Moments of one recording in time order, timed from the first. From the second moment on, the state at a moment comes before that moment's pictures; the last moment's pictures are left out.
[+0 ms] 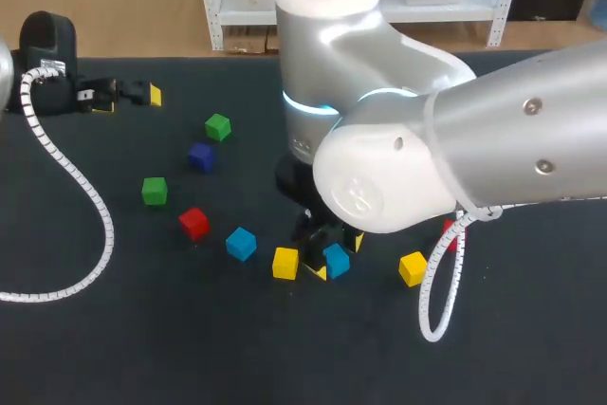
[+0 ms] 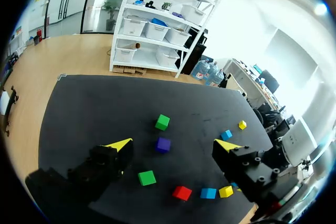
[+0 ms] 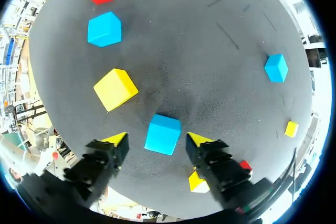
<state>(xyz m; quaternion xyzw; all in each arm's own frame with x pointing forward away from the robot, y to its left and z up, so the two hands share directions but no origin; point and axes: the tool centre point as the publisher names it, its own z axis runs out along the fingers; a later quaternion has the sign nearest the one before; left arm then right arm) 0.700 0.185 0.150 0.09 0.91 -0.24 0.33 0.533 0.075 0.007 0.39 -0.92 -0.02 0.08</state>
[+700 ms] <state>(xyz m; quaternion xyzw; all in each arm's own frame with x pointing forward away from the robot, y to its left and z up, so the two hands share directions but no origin) 0.700 0.185 0.150 0.09 0.91 -0.24 0.33 0.538 0.077 0.010 0.43 -0.90 -0.01 0.08</state>
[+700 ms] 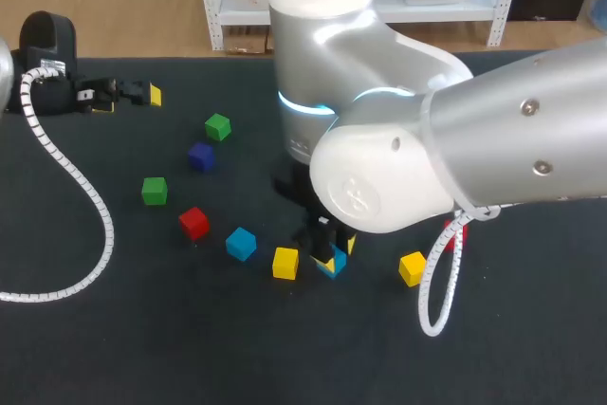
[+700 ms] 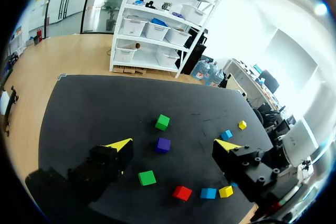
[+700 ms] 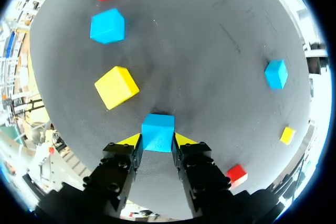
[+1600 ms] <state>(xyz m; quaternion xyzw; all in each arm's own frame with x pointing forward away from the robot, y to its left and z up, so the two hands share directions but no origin) 0.700 0.185 0.150 0.09 0.91 -0.24 0.33 0.586 0.047 0.061 0.65 -0.76 -0.03 0.04</state>
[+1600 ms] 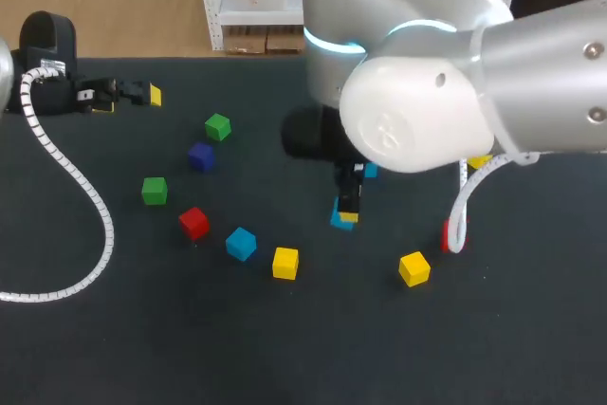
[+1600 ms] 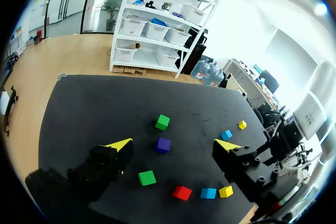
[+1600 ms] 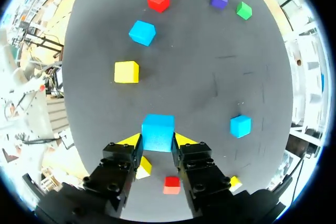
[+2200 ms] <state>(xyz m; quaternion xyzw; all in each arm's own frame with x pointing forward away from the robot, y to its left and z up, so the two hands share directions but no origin) 0.700 0.185 0.150 0.09 0.91 -0.24 0.33 0.633 0.043 0.061 0.69 -0.72 0.02 0.06</state>
